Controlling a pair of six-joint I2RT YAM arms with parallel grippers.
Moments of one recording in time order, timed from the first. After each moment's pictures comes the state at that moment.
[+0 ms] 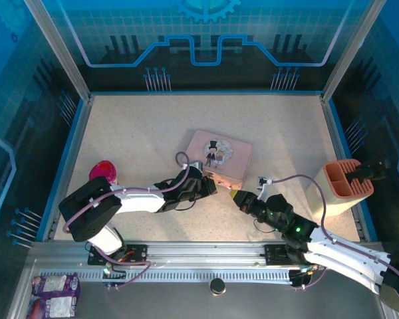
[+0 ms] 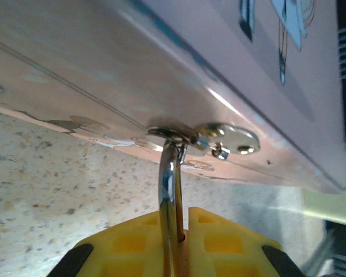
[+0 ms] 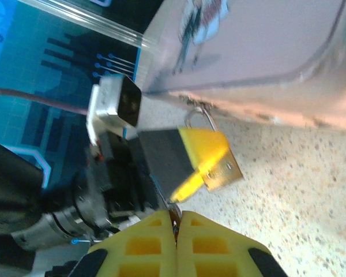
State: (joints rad) left arm -0.86 1.58 0.64 0.32 0.03 -1.15; right arm 0.90 0.58 0.10 0.19 0.08 1.20
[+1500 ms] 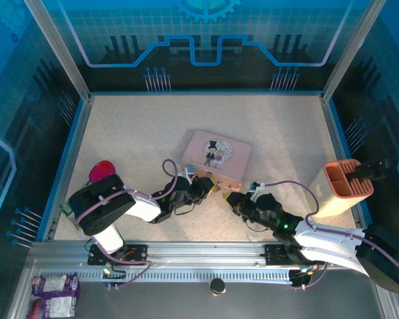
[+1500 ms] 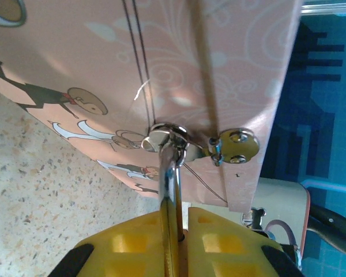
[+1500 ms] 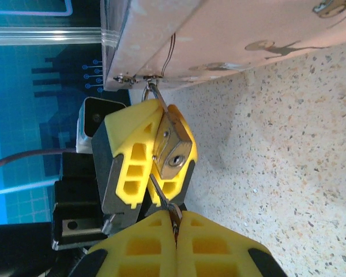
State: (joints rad) left arm -0.86 1.67 0.42 0.93 0.04 -1.54; right arm 0.89 0.91 0.07 0.50 0.02 1.57
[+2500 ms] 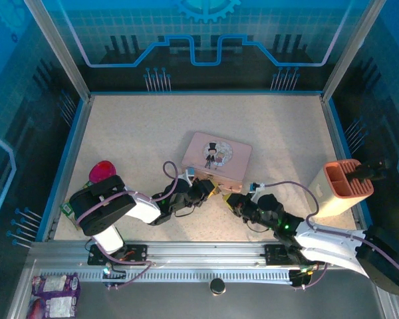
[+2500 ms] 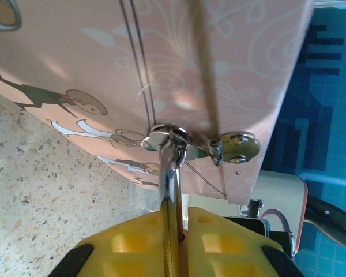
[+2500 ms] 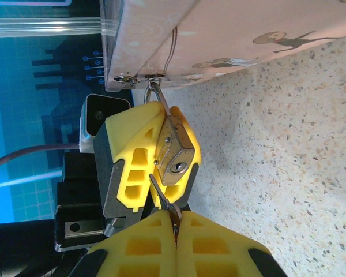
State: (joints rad) left arm -0.88 1.67 0.41 0.95 0.04 -1.55; right arm 0.88 0.89 0.06 0.50 -0.03 1.58
